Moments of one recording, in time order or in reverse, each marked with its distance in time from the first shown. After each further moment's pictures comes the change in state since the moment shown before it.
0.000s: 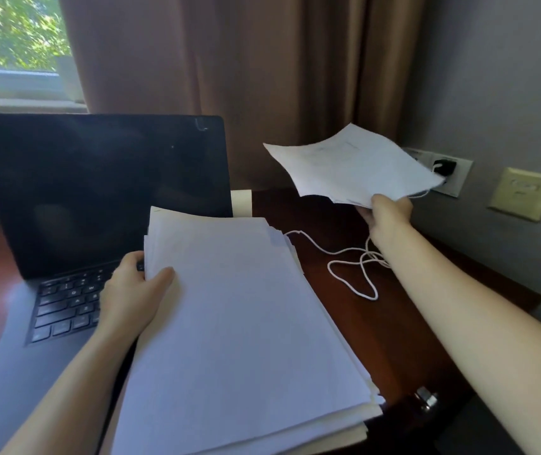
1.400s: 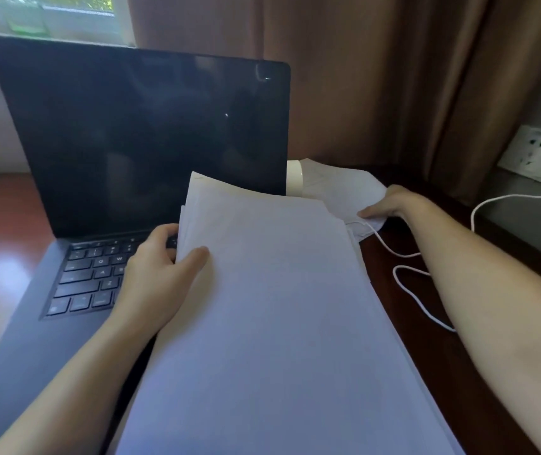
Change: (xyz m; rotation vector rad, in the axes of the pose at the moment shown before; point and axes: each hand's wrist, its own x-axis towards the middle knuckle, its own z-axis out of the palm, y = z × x) left_hand 0.003 -0.003 0.001 -0.118 -0.014 -0.055; right_hand 0.106 0.099 0.073 -1.584 -0.513 -0.011
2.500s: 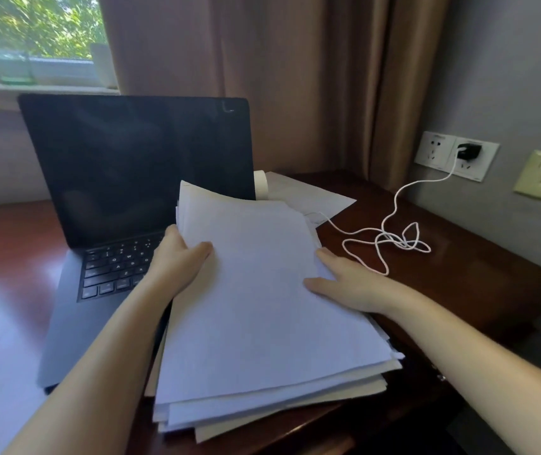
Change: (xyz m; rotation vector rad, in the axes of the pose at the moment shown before) left_hand -0.014 0.019 -0.005 0.061 -0.179 -0.059; right_hand -0.261 0.036 0.026 0.141 -0.258 -0.511
